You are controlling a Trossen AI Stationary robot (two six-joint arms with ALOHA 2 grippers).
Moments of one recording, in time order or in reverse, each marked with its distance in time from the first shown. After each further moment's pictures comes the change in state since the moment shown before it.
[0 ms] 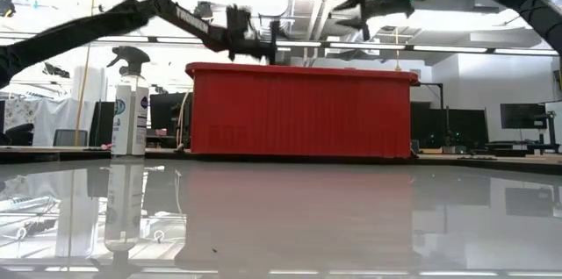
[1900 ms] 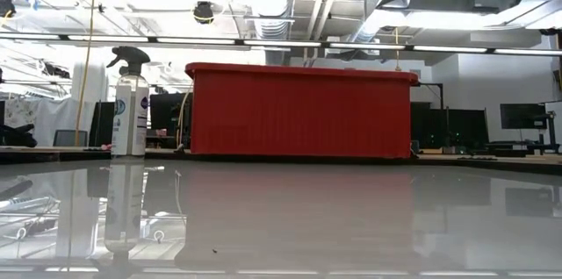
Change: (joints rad) left arm -0.889 -1.878 -1.579 -0.267 -0.927 0.898; right arm 0.886 -0.713 -0.961 -1.005 -0.632 -1.922
